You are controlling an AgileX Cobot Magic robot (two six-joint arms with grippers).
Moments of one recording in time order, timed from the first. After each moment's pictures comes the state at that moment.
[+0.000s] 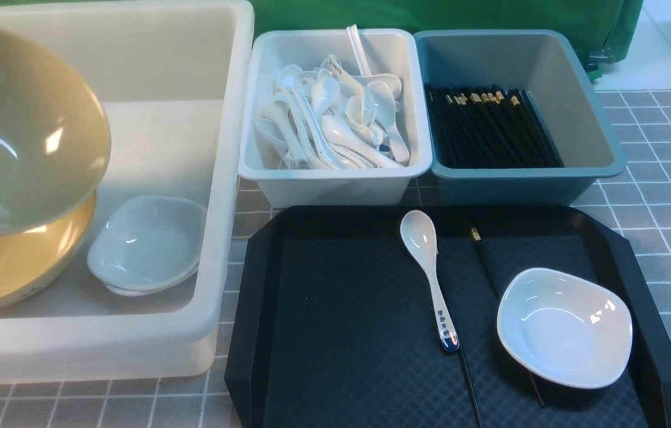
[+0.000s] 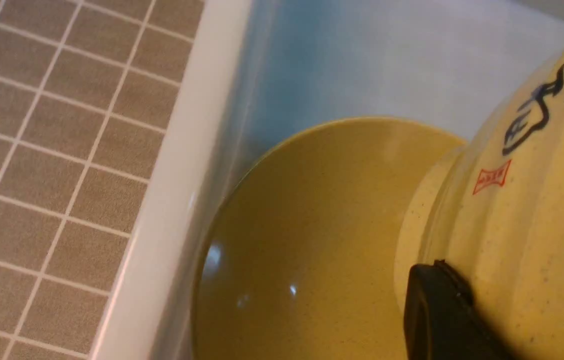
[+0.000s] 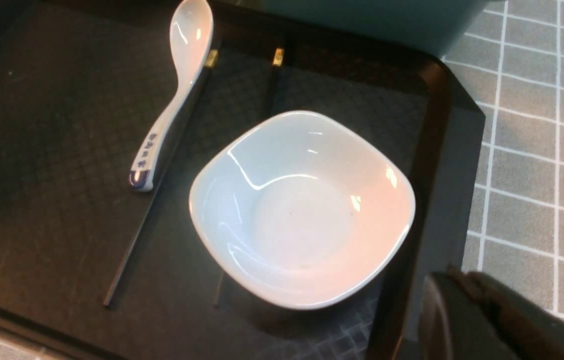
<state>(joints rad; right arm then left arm) -0.02 0.50 -0.39 0.35 0.64 -0.44 0.59 1.55 -1.36 -0.43 0.91 0.37</state>
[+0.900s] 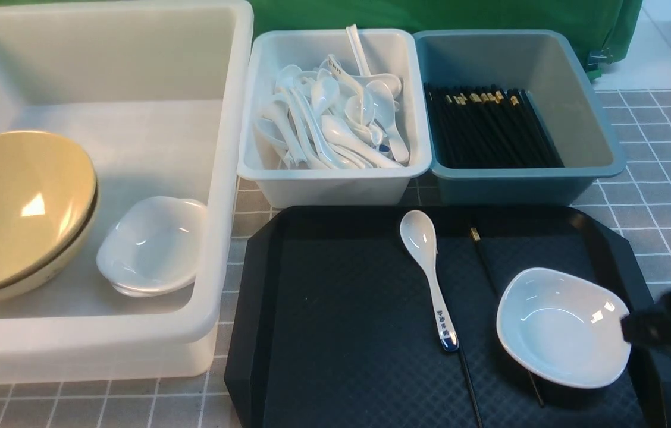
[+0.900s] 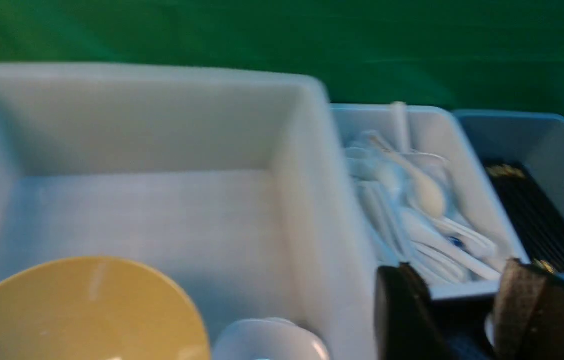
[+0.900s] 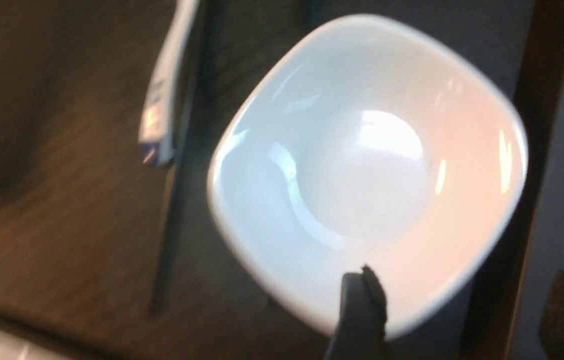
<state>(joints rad) 0.04 1.16 -0.64 0.40 0.65 -0.31 0.26 0.99 -1.31 -0.61 0.97 0.42</state>
